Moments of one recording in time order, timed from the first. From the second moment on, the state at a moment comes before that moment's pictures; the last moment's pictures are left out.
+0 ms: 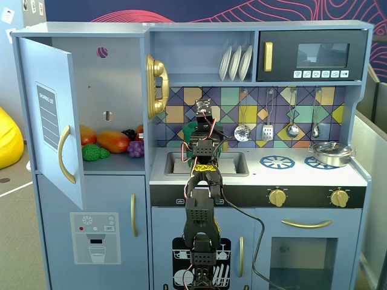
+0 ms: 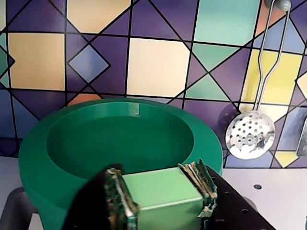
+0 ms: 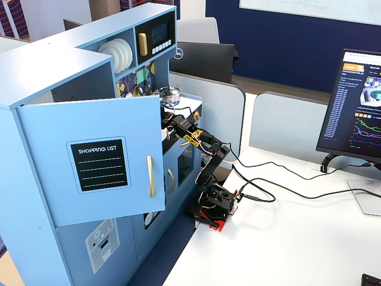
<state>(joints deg) 3.4 115.5 93.3 17.1 -98.9</state>
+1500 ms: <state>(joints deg) 5.4 144.2 100.5 31.6 -92.8</state>
